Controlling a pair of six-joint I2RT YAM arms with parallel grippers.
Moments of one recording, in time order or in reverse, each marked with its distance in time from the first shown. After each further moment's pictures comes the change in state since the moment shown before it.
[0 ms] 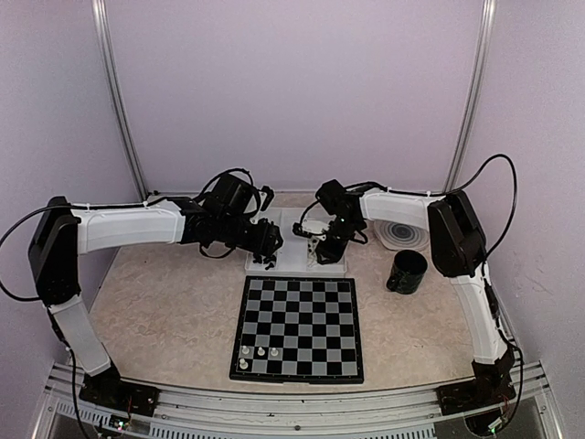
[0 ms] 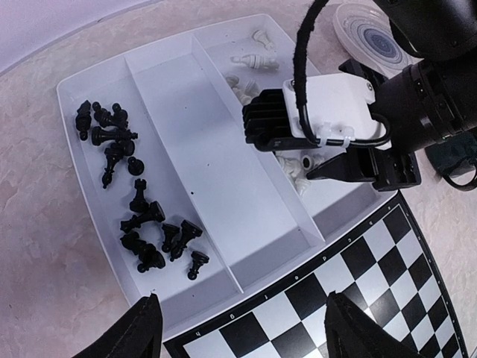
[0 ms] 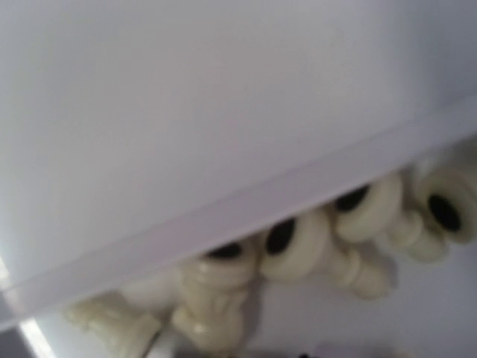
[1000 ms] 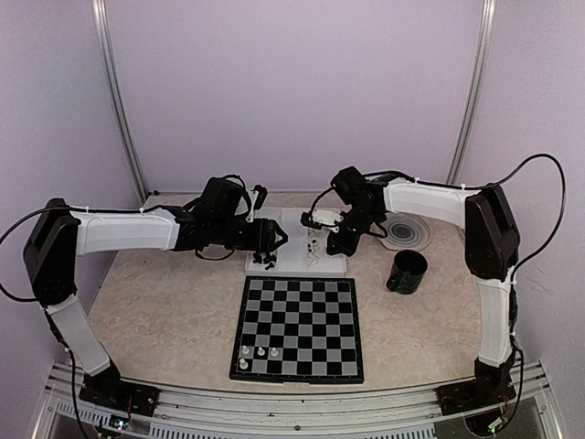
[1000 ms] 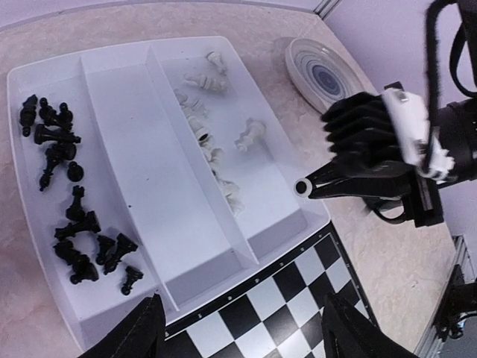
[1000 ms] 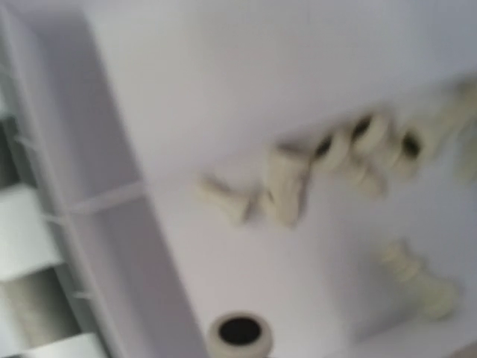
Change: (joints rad) left arm 0.040 -0.031 -0.115 0.211 0.190 -0.165; right arm 0.000 -0.250 -0.216 0.020 -0.061 -0.032
